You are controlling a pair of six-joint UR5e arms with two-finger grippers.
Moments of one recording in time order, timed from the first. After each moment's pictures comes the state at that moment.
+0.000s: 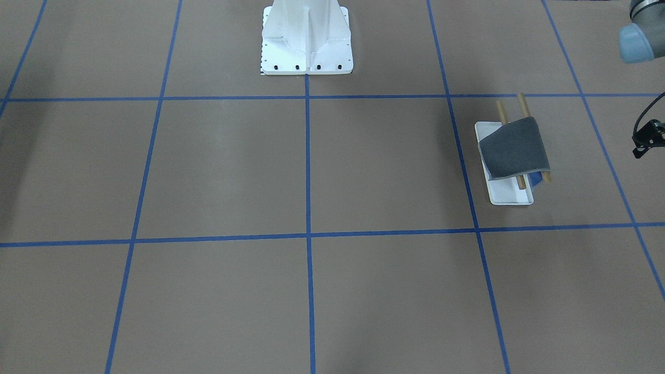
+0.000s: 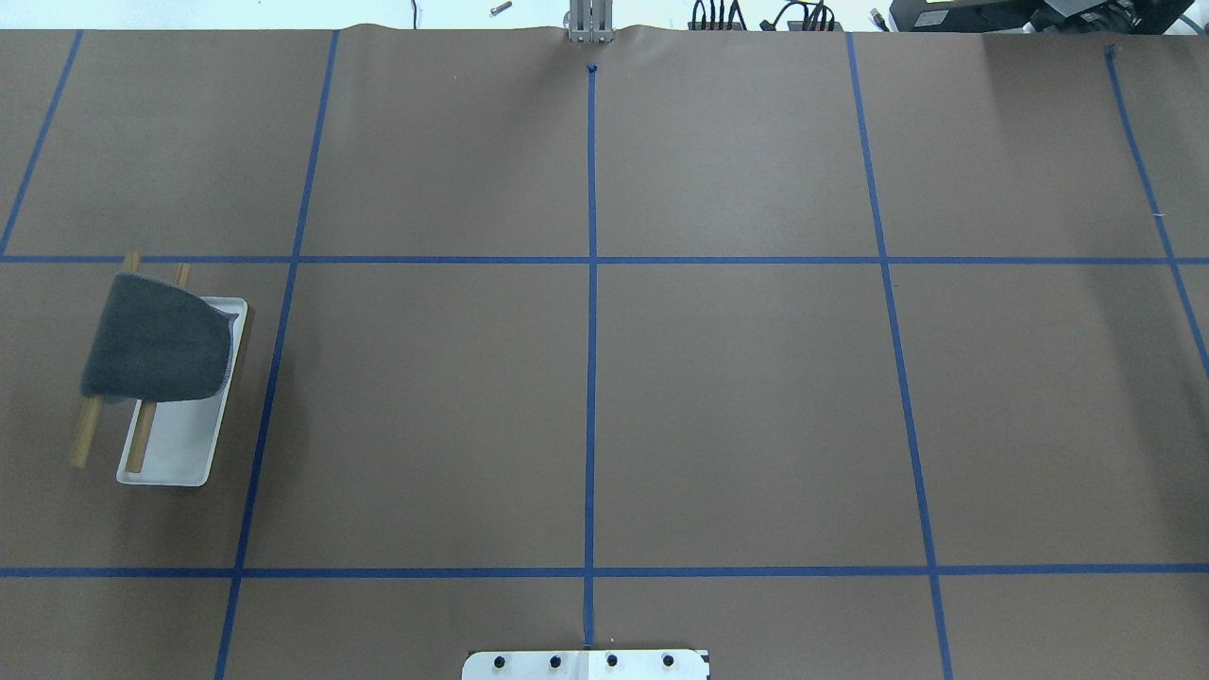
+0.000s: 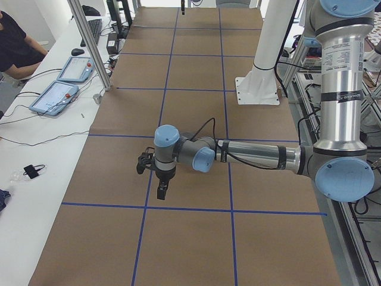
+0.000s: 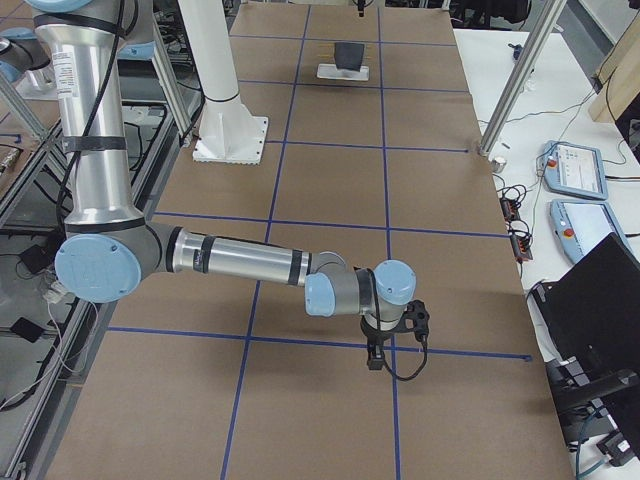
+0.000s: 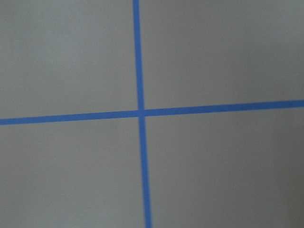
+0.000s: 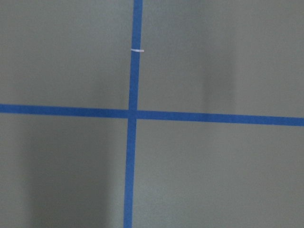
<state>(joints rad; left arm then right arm) -1.37 -1.50 -1.64 -1.84 -2.15 -0.14 1.51 -1.46 1.38 -1.45 2.33 0.08</state>
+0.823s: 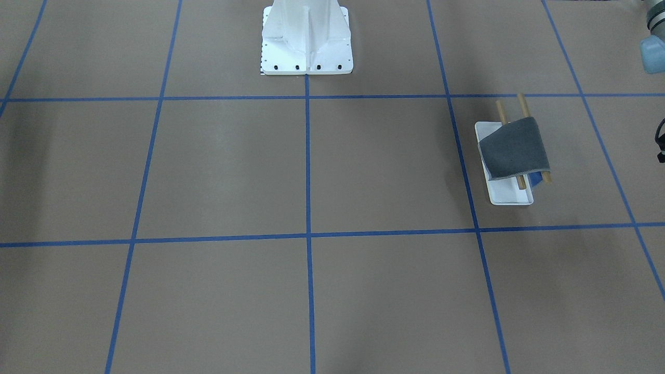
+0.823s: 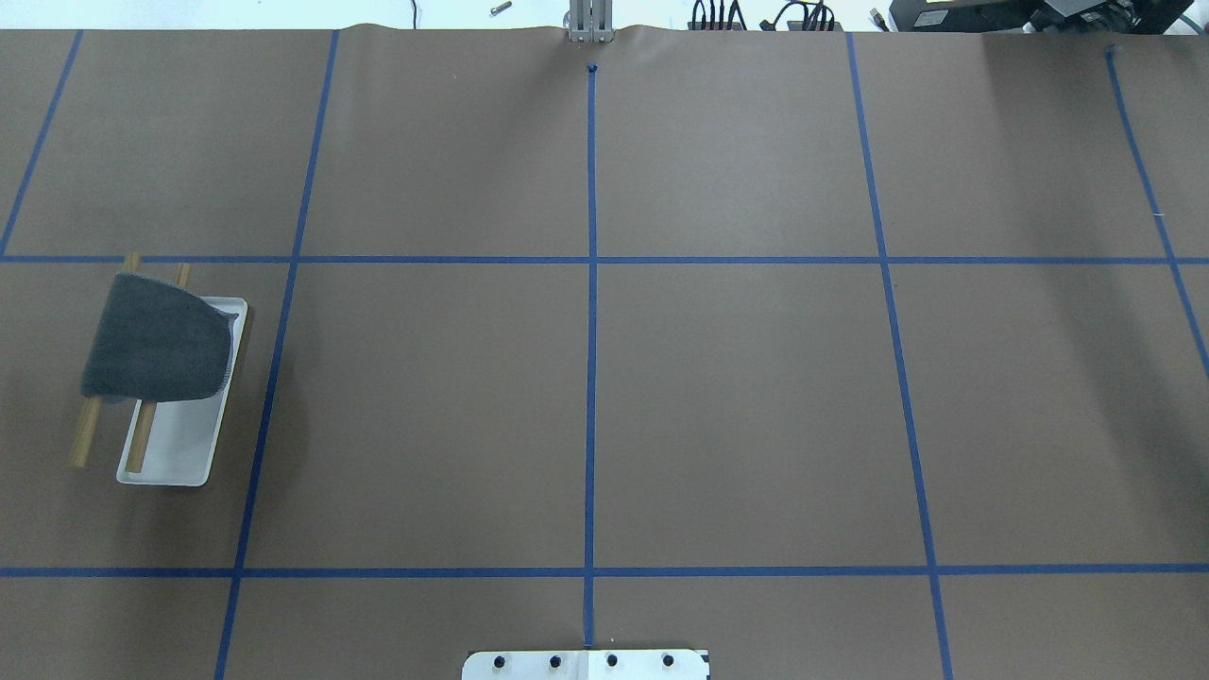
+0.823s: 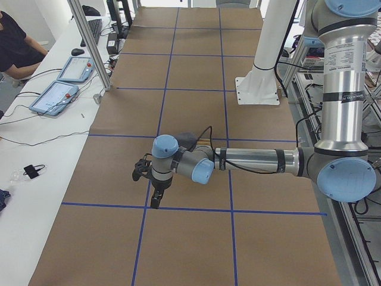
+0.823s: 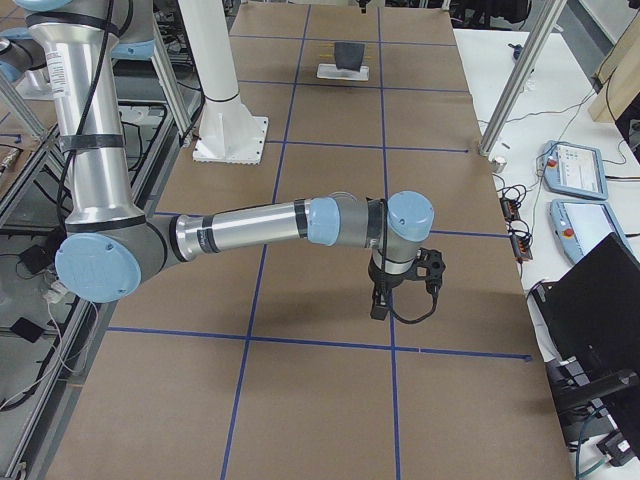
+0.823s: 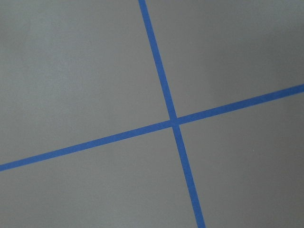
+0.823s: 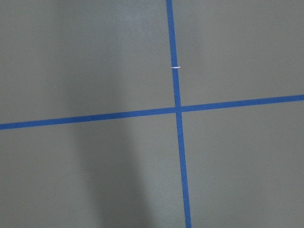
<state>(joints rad) -1.39 -1.50 -1.60 -1.93 -2.16 -0.17 1.56 -1.49 1.68 -1.81 2.36 0.08</state>
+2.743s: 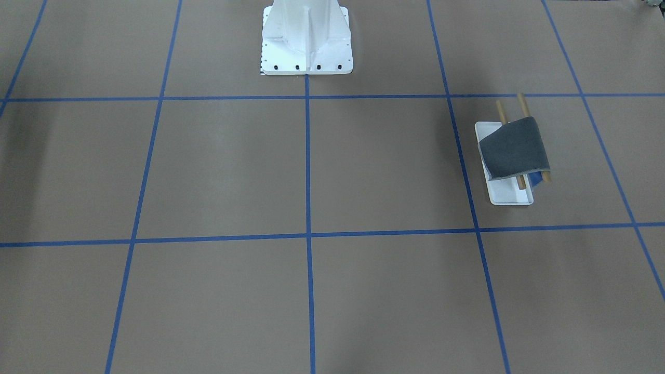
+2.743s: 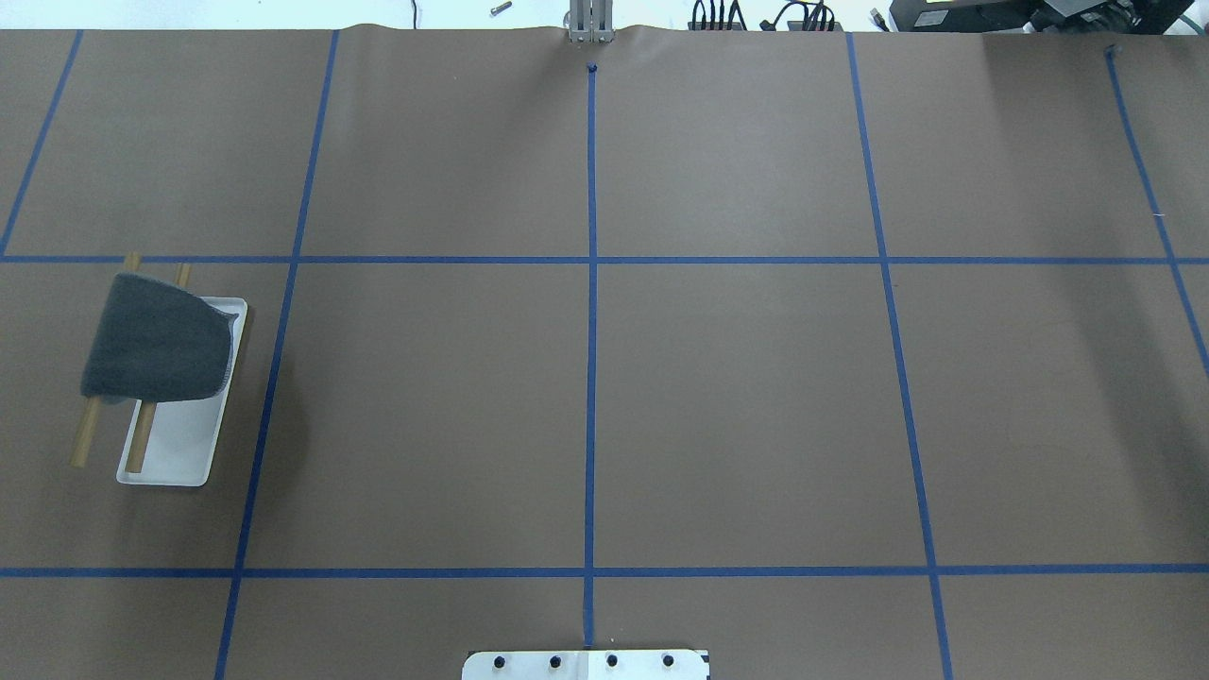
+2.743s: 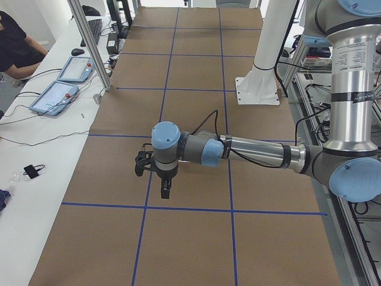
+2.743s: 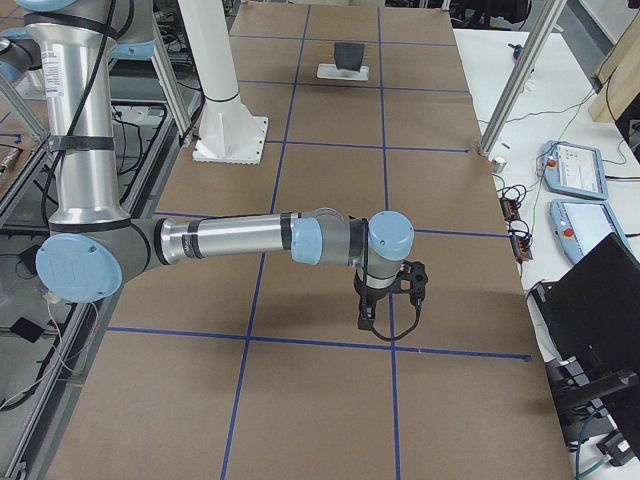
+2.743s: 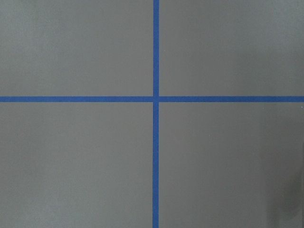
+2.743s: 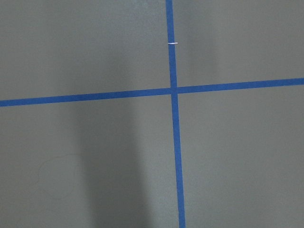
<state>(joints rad) -1.51 -1.49 -1.77 -1.63 -2.32 -0.17 1.55 -1.56 1.66 -1.69 2.39 0.08</state>
